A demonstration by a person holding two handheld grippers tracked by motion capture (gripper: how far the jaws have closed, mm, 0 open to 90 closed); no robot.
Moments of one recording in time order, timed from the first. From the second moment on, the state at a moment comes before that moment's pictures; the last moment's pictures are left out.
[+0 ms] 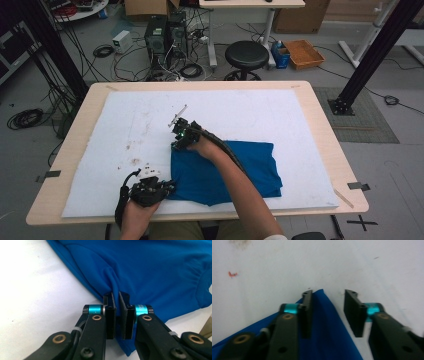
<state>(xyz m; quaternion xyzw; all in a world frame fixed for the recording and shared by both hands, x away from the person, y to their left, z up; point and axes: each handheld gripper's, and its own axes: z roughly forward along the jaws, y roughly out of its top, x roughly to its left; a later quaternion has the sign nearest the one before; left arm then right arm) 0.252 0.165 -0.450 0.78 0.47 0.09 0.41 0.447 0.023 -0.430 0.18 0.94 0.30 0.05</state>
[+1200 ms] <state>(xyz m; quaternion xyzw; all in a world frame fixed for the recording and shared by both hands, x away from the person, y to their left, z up) 0.305 0.066 -0.397 0.76 0.36 -0.07 0.53 0.432 -0.145 -0.384 0.27 0.85 0.45 0.09</state>
